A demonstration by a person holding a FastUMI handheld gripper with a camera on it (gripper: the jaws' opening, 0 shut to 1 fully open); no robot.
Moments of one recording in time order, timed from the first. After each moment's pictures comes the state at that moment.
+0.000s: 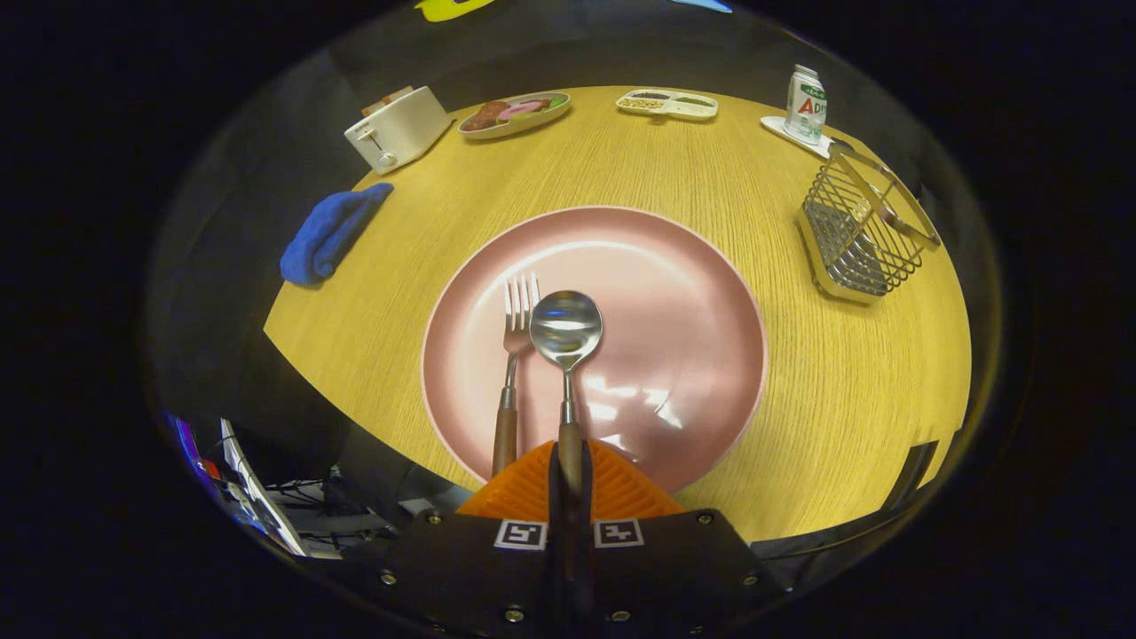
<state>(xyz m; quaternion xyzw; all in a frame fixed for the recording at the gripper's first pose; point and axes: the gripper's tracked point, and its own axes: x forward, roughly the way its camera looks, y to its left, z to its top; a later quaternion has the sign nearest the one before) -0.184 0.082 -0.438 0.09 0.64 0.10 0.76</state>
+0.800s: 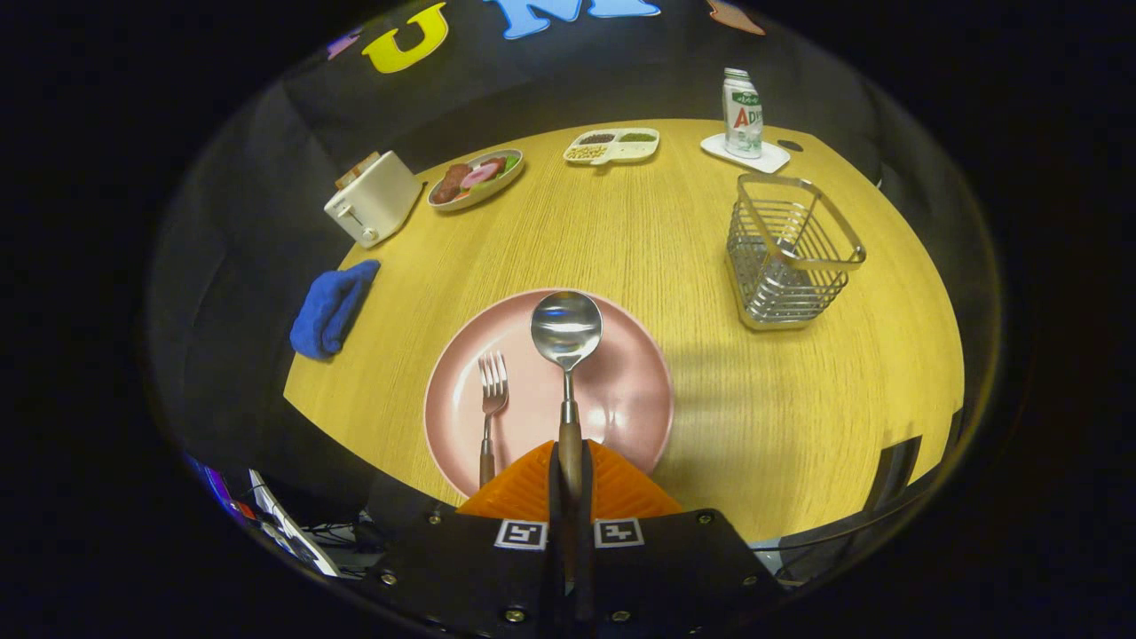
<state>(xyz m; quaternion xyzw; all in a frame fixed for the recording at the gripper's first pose) -0.142 0.028 -0.394 0.15 0.58 0.06 0.80</state>
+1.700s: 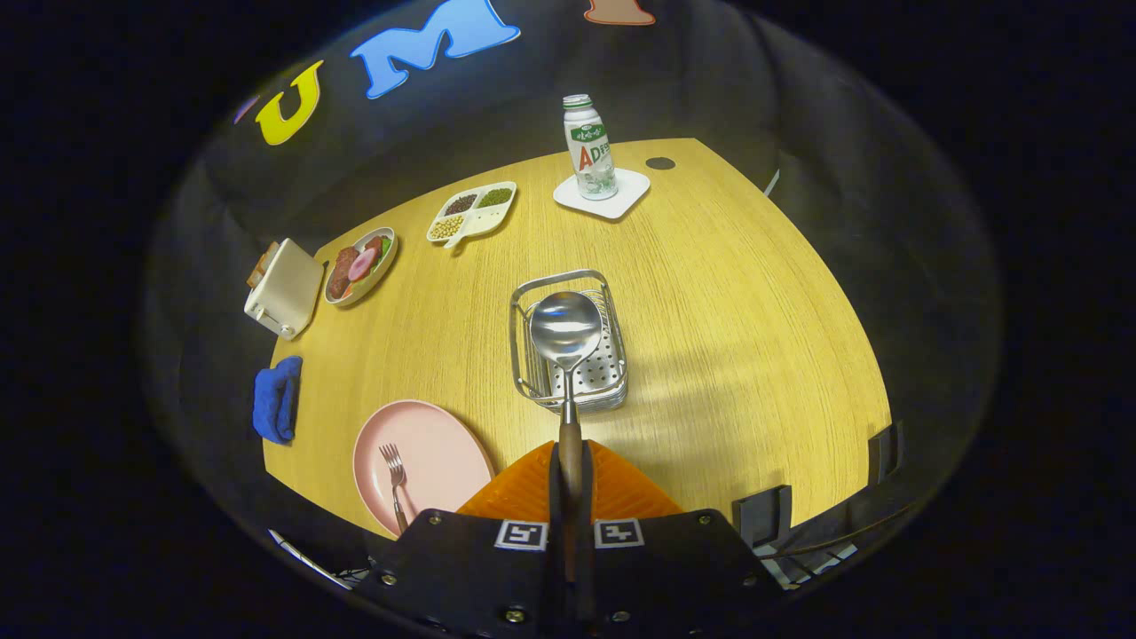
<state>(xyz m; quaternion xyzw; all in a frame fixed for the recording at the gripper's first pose) -0.102 -0.119 -0.371 0.16 0.59 -0.08 0.79</state>
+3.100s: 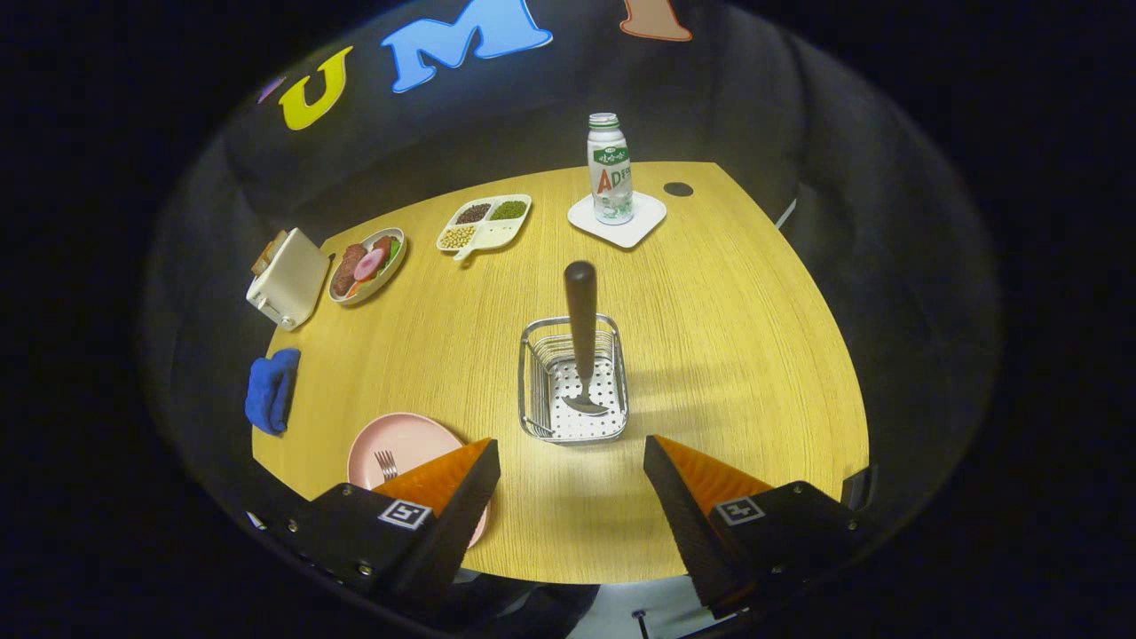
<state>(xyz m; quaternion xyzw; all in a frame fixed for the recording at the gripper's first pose) -0.070 -0.124 -0.351 0.12 0.57 -0.05 0.81</state>
